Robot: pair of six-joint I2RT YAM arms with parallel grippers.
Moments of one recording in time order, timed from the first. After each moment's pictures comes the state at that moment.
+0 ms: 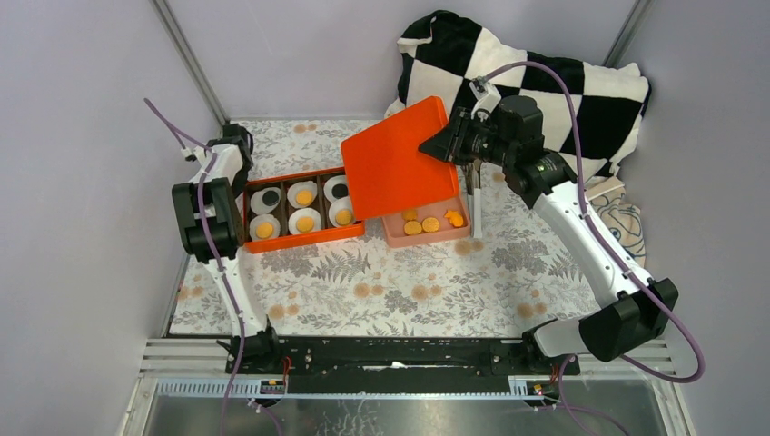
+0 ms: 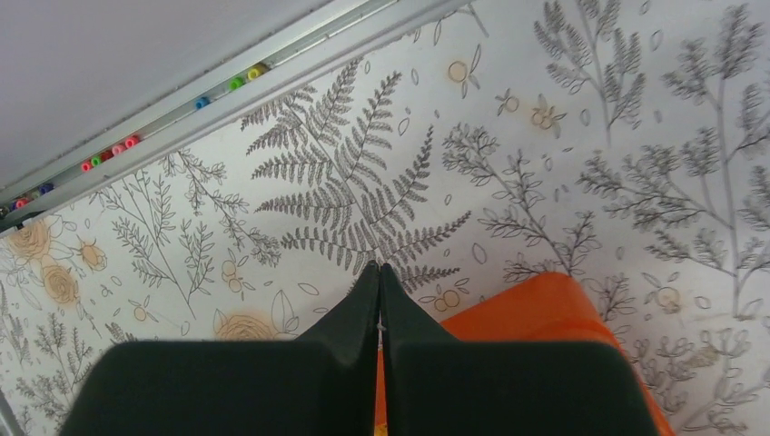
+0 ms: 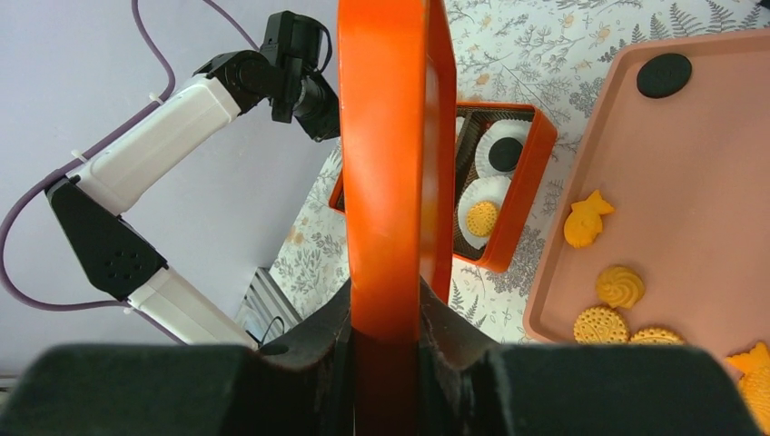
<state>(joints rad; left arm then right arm) 0.24 2.09 1.64 -0.85 -0.64 -0.80 0.40 1.38 1.44 -0.33 -0.49 0.60</state>
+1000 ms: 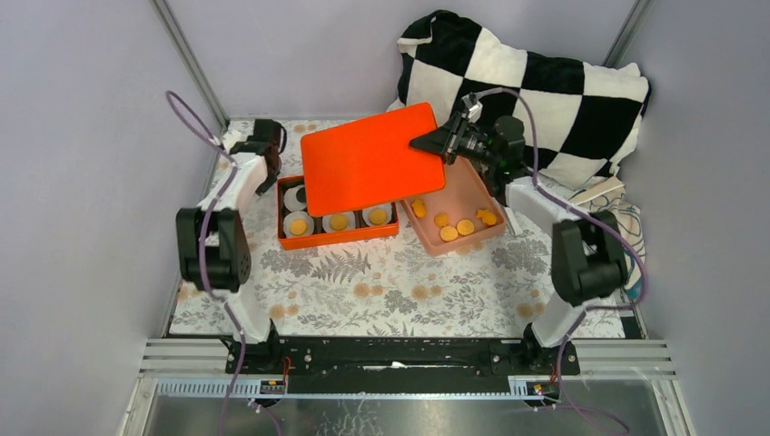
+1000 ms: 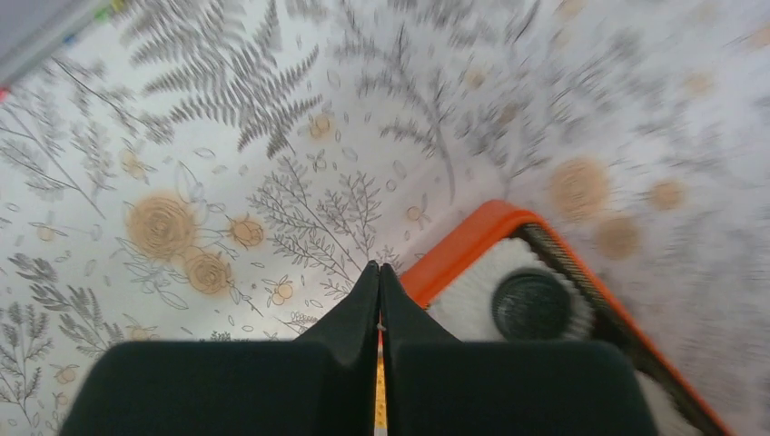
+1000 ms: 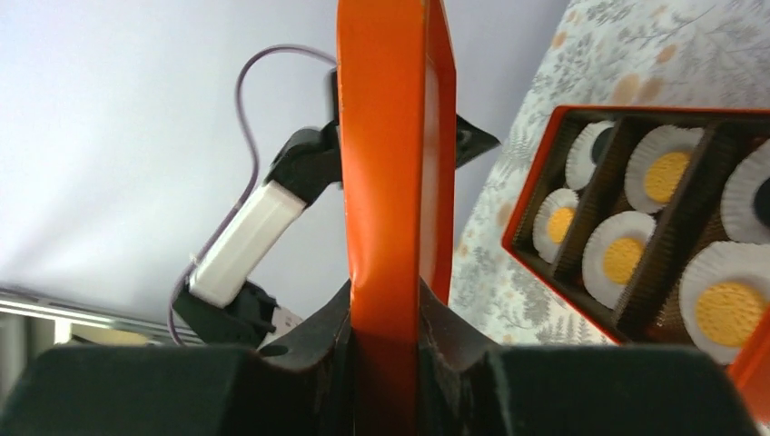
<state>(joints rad) 0.01 1.86 1.43 -0.76 -0.55 -0.86 0.27 1.64 1.16 0.55 -0.86 1.21</state>
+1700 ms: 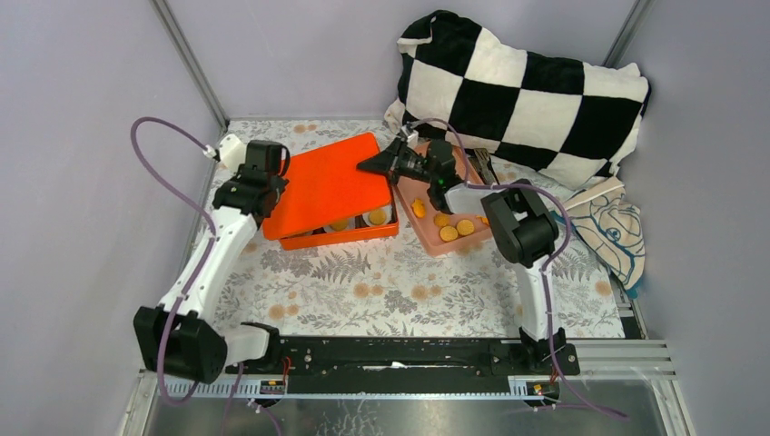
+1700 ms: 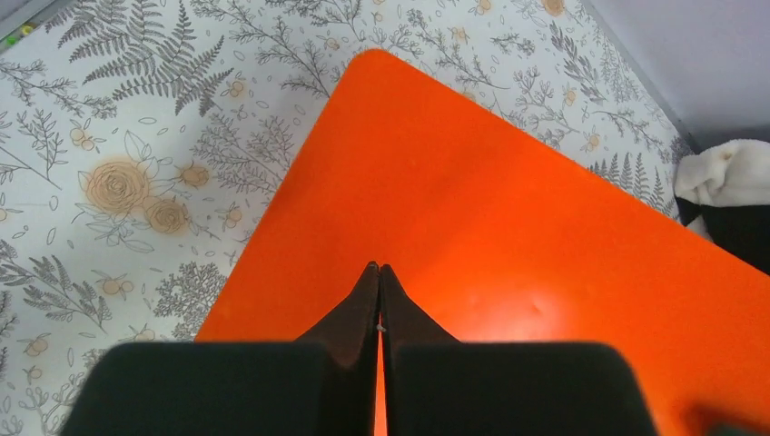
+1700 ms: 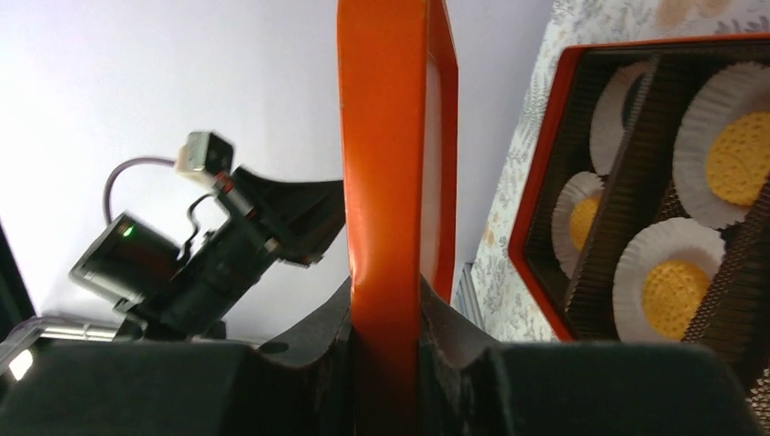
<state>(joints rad) -0.17 1.28 1.19 -0.67 -0.53 -0.85 0.50 2.15 1.32 0.95 -0.76 1.50</state>
